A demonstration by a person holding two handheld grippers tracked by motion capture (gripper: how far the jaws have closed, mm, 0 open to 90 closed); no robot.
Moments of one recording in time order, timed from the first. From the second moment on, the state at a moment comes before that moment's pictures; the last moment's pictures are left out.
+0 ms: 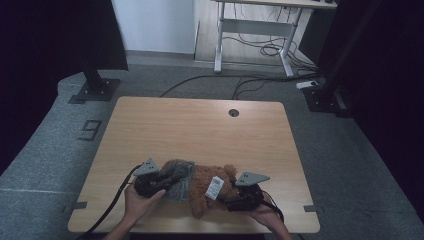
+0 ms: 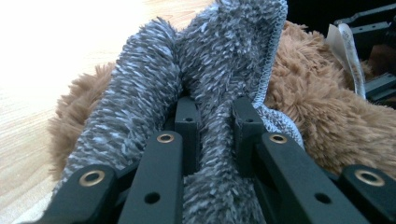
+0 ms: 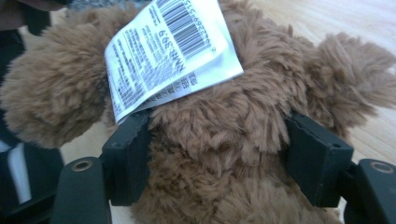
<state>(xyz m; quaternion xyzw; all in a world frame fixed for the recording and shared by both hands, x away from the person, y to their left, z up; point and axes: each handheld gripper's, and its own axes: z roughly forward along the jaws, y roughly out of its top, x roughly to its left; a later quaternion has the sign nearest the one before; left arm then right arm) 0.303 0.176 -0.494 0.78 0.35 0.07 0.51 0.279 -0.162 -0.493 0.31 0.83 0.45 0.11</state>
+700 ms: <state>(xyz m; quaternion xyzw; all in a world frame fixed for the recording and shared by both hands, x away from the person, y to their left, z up) 0.338 0.155 -0.499 0.77 0.37 0.13 0.51 0.318 -0.153 -0.516 0.35 0.78 0.47 0.21</state>
